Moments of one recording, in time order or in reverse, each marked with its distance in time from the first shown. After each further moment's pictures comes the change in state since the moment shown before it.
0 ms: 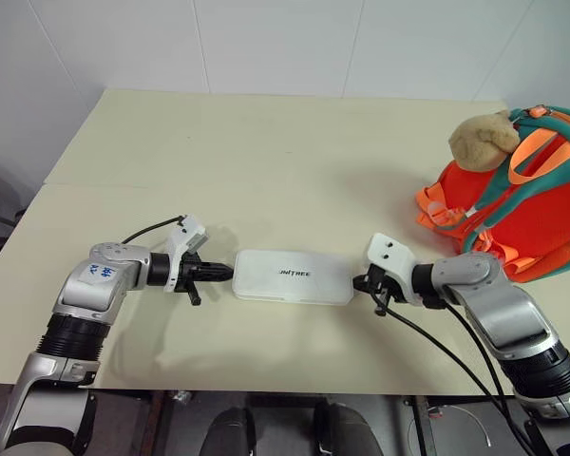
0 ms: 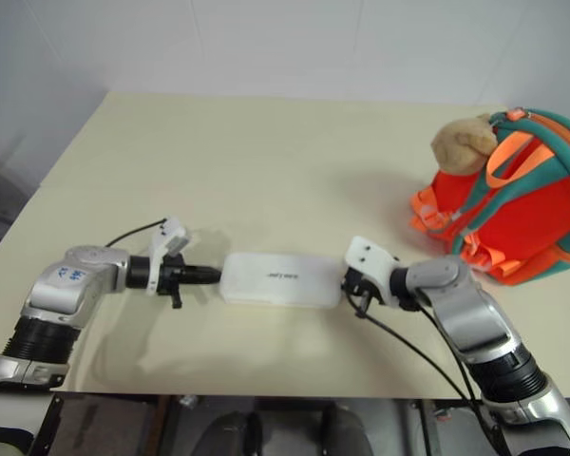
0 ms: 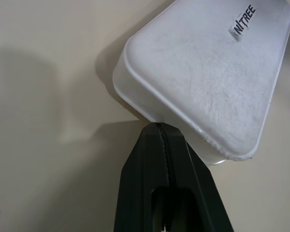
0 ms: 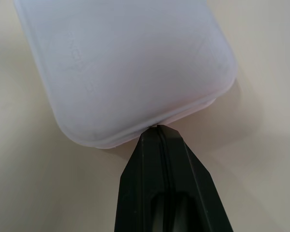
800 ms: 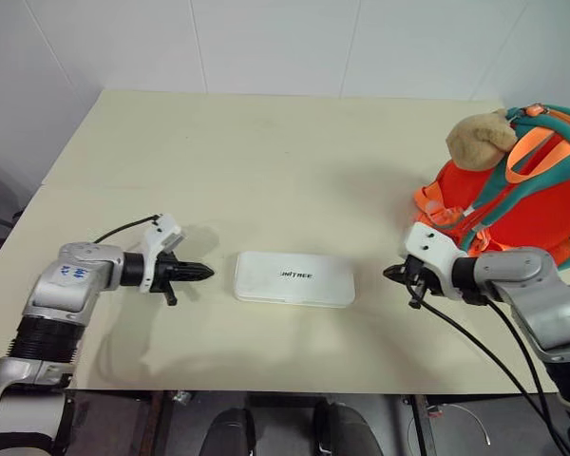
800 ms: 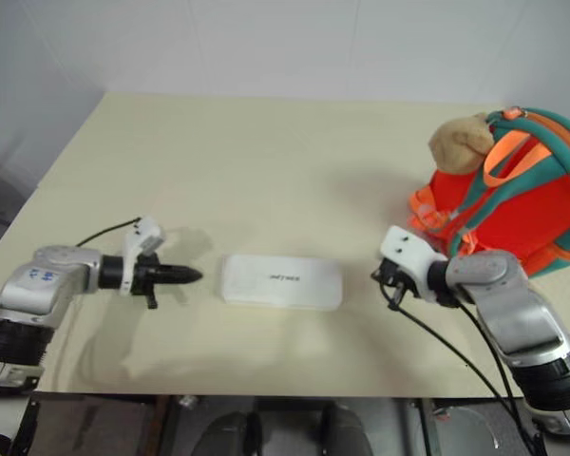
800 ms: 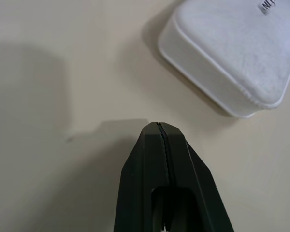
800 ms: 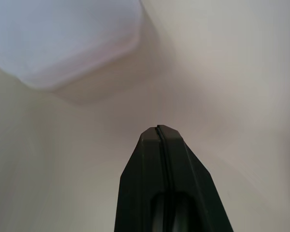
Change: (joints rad) left arm 0.027 0.125 0.090 0.090 -0.001 -0.148 -0.053; right arm 0.075 -0.179 -0.146 0.001 0.063 -0.048 -0.023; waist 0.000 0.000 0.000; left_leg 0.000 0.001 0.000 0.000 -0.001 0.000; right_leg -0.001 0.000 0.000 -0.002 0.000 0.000
